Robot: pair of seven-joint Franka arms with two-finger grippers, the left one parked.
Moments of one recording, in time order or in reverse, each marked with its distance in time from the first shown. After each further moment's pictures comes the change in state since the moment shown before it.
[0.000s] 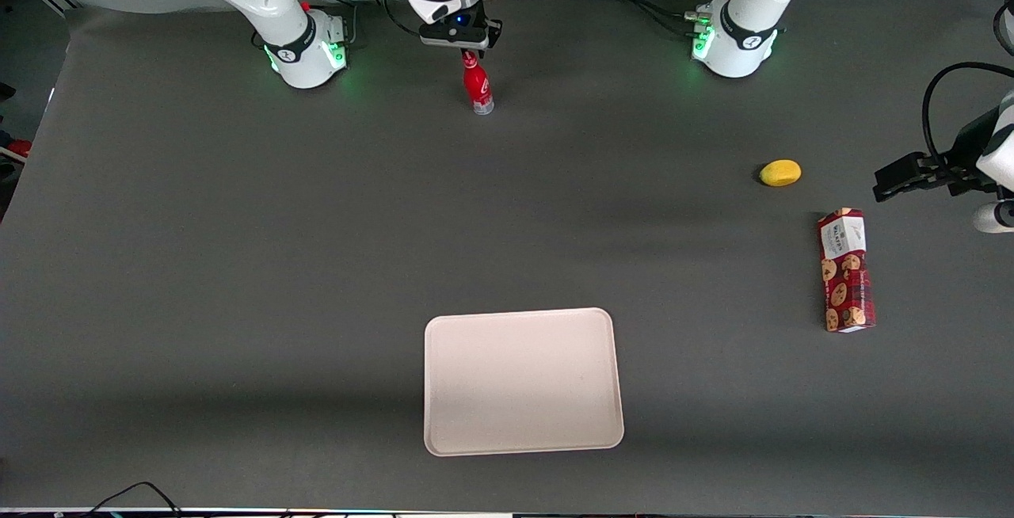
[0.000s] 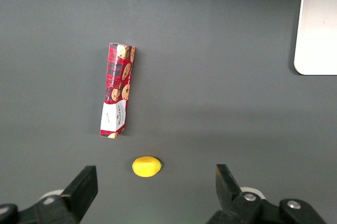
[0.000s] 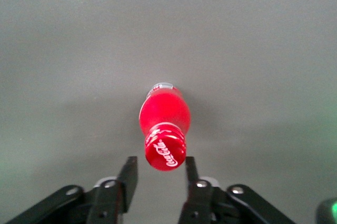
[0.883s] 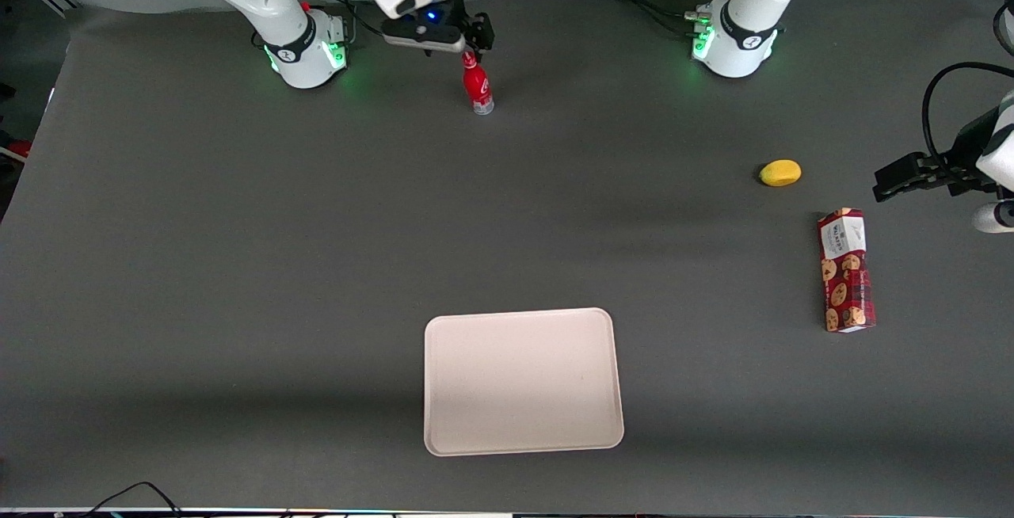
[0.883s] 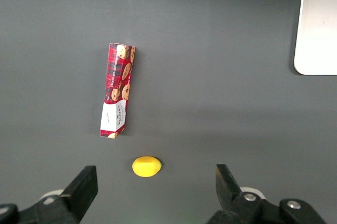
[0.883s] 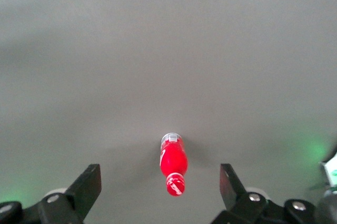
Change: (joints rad) arm -0.003 -0.009 -0.372 0.364 -0.194 -0.416 -0.089
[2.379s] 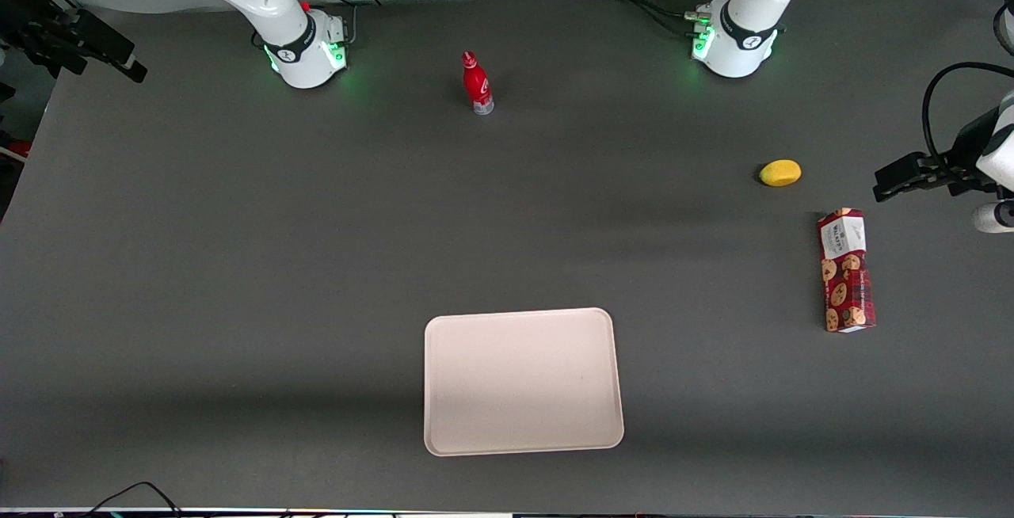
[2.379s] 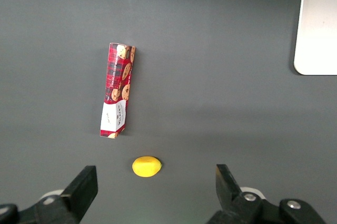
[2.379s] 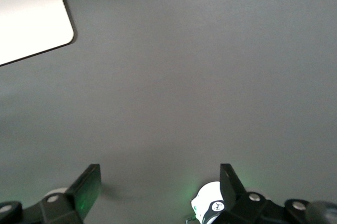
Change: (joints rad) arm -0.003 -0.005 -0.821 0.360 -0.218 -0.451 -0.715
